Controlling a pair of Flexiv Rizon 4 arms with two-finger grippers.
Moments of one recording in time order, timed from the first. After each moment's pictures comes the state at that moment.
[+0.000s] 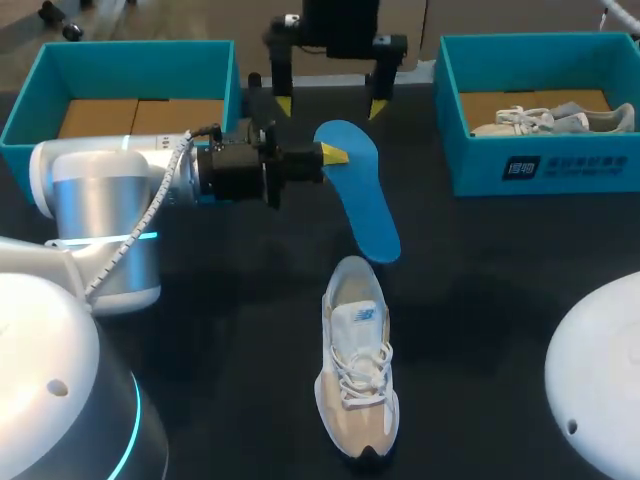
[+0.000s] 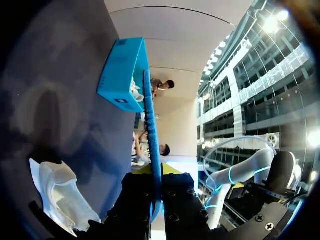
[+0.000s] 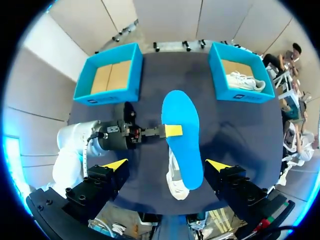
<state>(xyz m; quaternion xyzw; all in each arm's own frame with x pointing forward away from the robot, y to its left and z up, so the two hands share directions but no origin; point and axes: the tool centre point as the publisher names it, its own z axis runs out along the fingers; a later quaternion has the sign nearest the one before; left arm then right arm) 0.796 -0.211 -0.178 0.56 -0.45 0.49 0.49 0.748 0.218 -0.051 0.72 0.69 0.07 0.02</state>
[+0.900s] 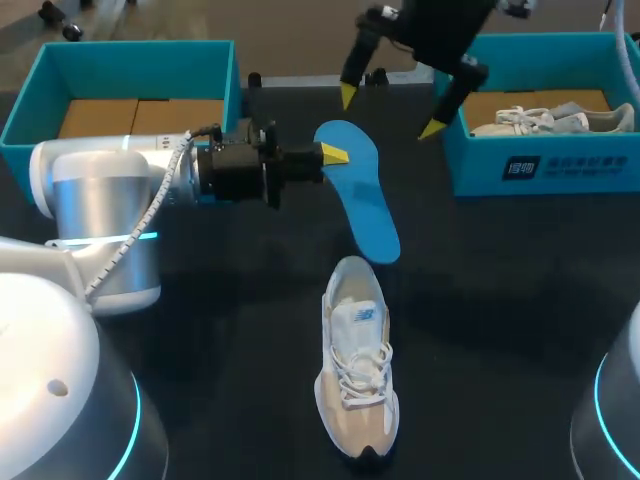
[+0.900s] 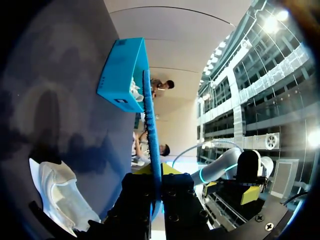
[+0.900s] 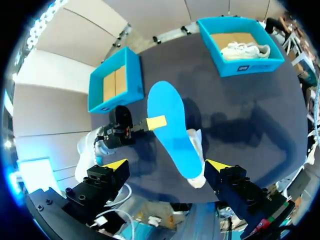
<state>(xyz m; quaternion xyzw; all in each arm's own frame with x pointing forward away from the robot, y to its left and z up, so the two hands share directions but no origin) 0.796 -0.211 -0.178 0.56 -0.45 0.49 0.49 0.735 0.157 -0.055 0.76 0.62 0.14 -0.13</state>
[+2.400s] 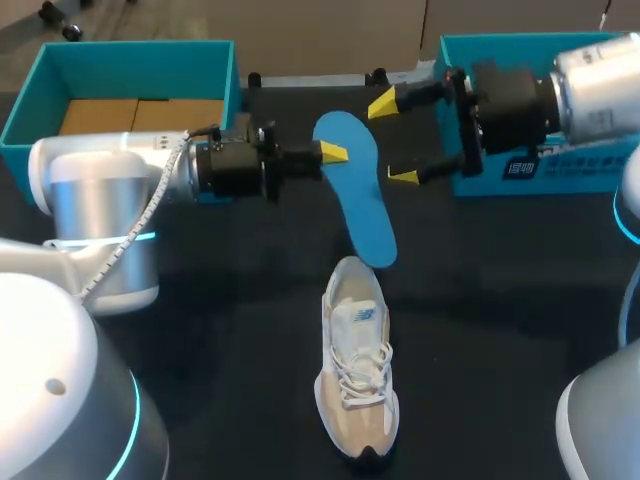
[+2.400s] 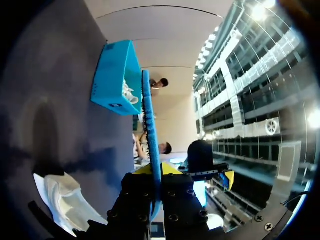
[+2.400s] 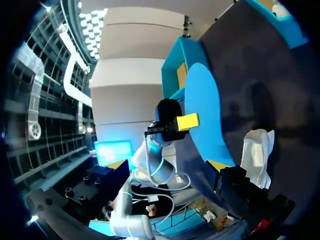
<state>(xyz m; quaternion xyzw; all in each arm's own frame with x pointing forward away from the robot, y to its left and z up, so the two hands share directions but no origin) 0.798 -0.208 -0.174 0.52 -0.49 0.53 0.46 0.744 0.158 -0.097 0.61 0.52 0.42 -0.42</state>
